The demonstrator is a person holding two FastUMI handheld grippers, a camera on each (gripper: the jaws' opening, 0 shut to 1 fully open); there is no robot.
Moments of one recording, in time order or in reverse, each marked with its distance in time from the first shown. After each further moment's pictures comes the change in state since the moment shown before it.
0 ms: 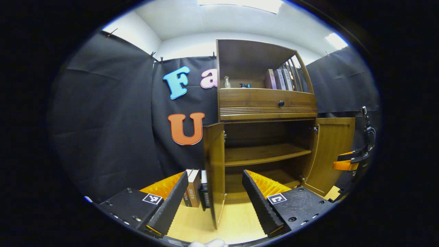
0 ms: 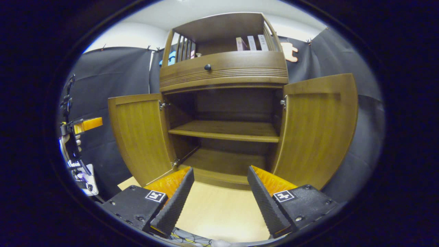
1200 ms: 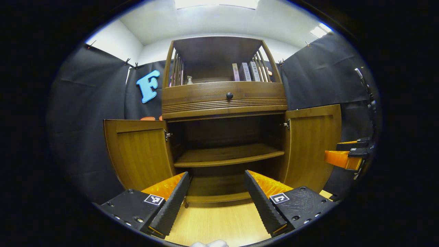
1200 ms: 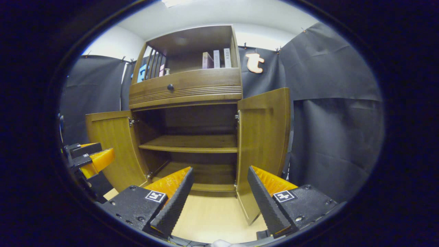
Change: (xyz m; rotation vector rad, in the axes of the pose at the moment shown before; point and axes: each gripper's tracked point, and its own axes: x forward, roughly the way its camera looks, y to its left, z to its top) left arm 0.036 -0.191 -0.026 0.027 -0.031 -0.093; right arm -0.034 -0.063 0.019 0.062 -0.103 -0.254
